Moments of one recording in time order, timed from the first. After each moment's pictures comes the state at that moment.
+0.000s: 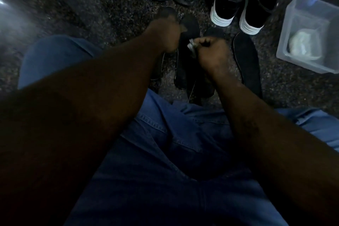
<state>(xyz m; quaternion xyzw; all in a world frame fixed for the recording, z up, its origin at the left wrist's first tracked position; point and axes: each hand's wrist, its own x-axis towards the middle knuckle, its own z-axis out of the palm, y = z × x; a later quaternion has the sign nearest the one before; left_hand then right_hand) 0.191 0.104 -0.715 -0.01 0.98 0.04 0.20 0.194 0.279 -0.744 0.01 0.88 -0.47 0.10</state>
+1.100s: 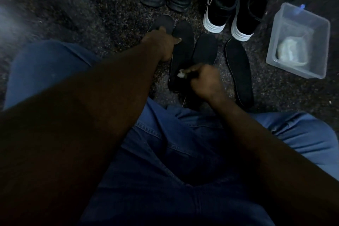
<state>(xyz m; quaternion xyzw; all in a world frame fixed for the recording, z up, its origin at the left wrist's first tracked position) 0.188 0.110 -0.731 -0.02 0.96 0.00 0.28 0.243 0.309 -0.721 -0.18 0.94 -0.24 0.17</state>
